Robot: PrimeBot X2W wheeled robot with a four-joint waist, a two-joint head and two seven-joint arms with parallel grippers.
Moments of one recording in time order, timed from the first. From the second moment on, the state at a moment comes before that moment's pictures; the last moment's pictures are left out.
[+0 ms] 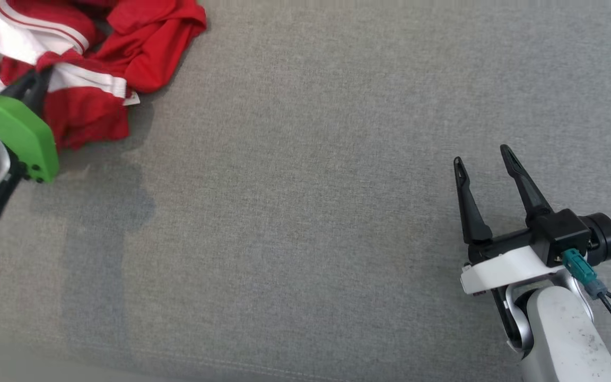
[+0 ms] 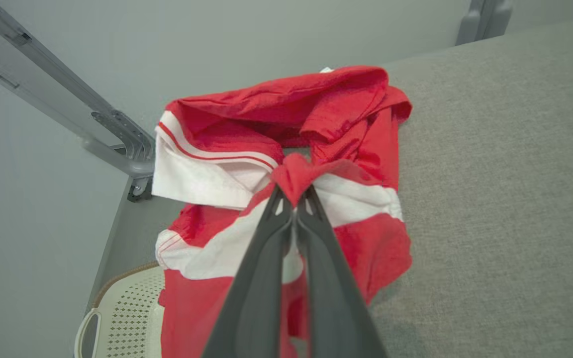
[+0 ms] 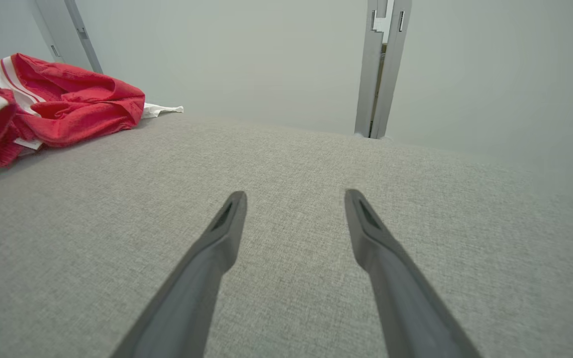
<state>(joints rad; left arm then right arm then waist) -0.92 0.61 -0.68 0.65 -0.71 -0.13 0.04 -0.21 -0.05 0.05 0.11 -0.05 0.13 -0.26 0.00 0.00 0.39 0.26</state>
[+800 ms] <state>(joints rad) -1.04 0.52 -0.73 0.18 -0.69 -0.06 0.12 -0.15 -0.05 -0.08 0.13 0.10 0.13 -0.26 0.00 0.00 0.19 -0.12</state>
